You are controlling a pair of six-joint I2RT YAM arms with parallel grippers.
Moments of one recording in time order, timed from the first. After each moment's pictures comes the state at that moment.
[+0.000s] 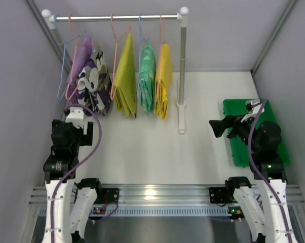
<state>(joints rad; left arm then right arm) 0.04 0.57 0.88 -0.77 -0.20 0.24 0.03 0.51 0.77 -0.43 -0.42 0.20</state>
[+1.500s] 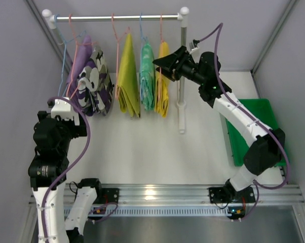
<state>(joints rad) 0.04 0.64 1.19 -0.84 -0.14 0.17 0.49 1.59 1.53 0.13 -0.45 1.21</state>
